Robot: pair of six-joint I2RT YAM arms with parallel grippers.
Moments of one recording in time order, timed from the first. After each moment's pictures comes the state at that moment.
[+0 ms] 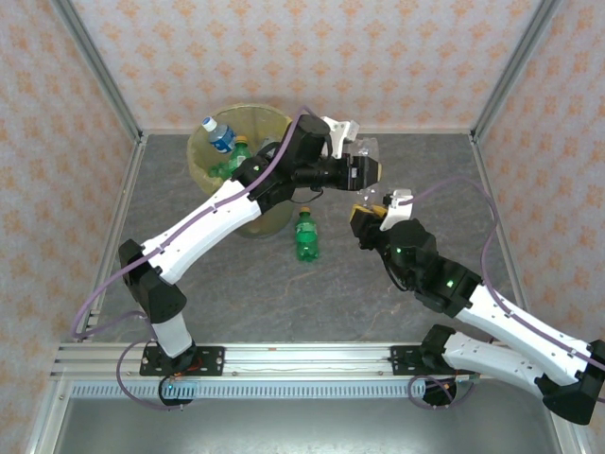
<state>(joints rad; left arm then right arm) -0.77 1.75 1.88 -0.55 0.31 -0.62 0.88 0.81 0.80 -0.26 0.45 0.51</state>
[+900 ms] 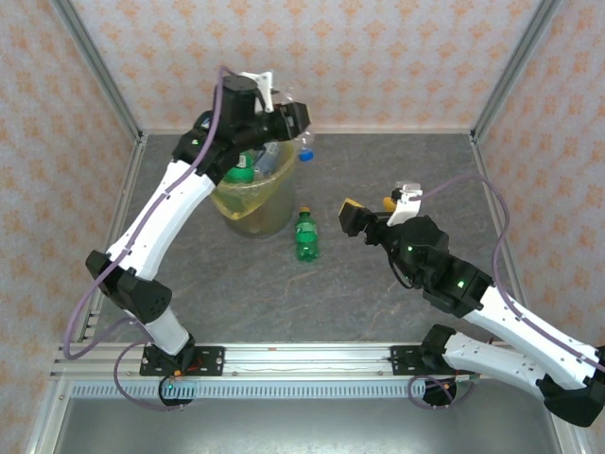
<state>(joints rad) -0.44 1.65 1.93 -0.61 0.14 -0.54 0.88 0.79 0.87 -0.28 0.46 0.51</state>
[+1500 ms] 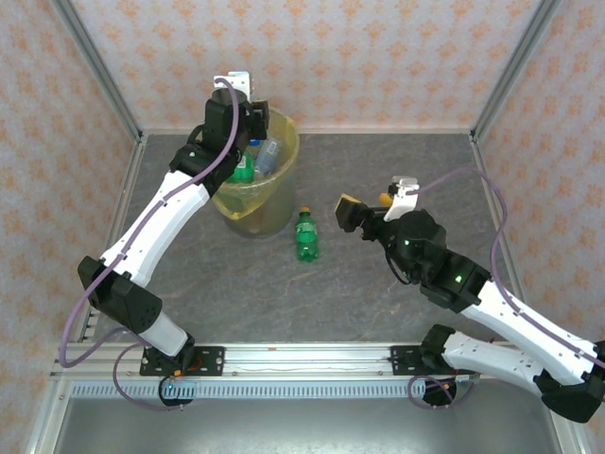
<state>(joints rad) -0.42 1.58 1.70 -0.38 -0.39 -0.19 0.88 0.84 0.93 -0.29 0.44 0.51</state>
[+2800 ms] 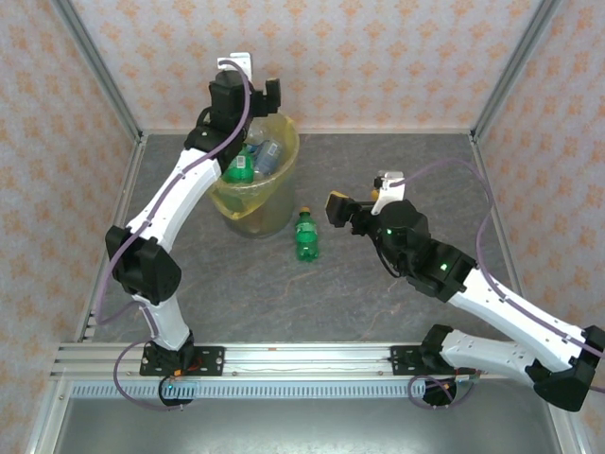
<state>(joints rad) -0.33 1.78 1.87 -0.26 -0.33 -0.17 0.88 0.95 0.98 -0.32 0.45 0.51</state>
